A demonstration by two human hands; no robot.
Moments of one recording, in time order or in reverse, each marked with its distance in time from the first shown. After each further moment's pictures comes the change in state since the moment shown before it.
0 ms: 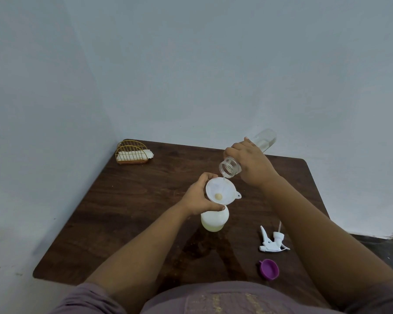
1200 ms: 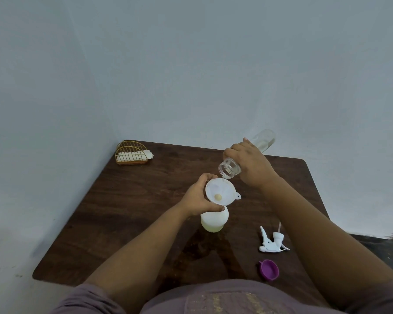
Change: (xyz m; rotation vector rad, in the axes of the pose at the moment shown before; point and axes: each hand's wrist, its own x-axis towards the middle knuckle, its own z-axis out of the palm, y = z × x) left_hand -0.001 0.002 -0.001 0.002 -0.001 0.009; right_hand 0.000 -0.001 -0.001 -0.003 -0.012 -0.001
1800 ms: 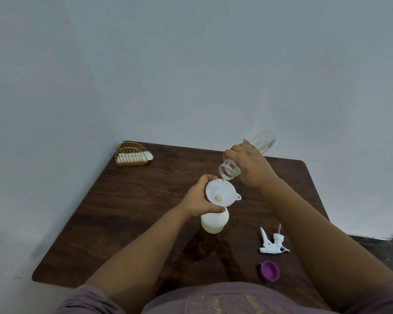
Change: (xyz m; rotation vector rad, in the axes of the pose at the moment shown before) left_hand 0.003 -0.005 0.001 0.004 0.008 0.004; right_hand 0.000 -0.004 -0.002 0.003 0.005 0.008
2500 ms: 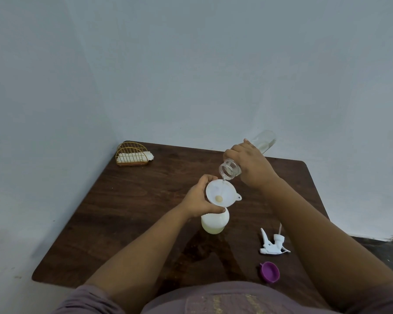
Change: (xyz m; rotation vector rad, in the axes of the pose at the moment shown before) left_hand 0.000 -0.001 0.000 -0.013 -0.004 0.000; right_hand 0.001 0.002 0.000 -0.005 -0.001 -0.004
